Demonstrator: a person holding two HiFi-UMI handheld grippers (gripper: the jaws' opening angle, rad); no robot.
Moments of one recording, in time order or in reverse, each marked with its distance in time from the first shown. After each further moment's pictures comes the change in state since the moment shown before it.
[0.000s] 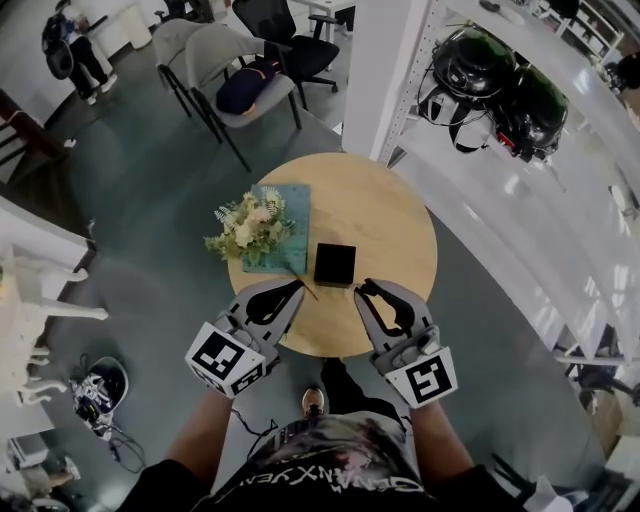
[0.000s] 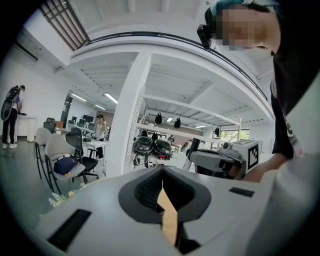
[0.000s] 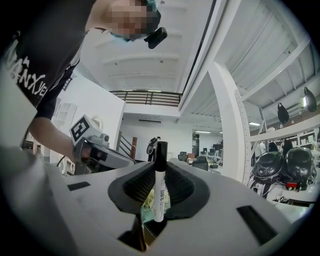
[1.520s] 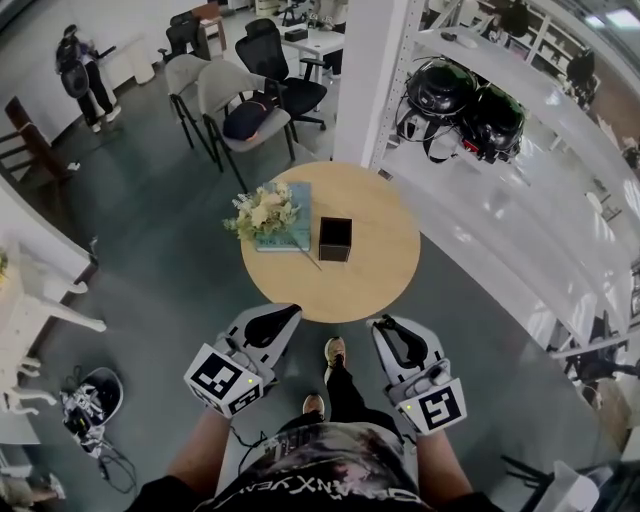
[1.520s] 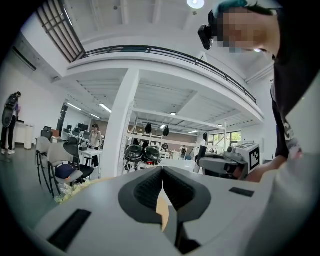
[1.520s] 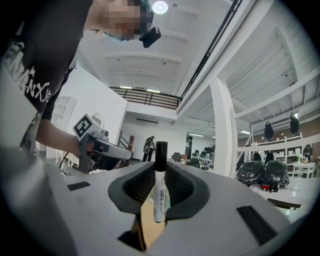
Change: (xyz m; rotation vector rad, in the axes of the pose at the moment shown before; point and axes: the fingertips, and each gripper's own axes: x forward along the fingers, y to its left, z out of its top) left arm -0.165 -0.142 0.000 0.055 -0.087 -0.046; right arm -0.170 0.152 0.050 -0.068 0.033 -0.088
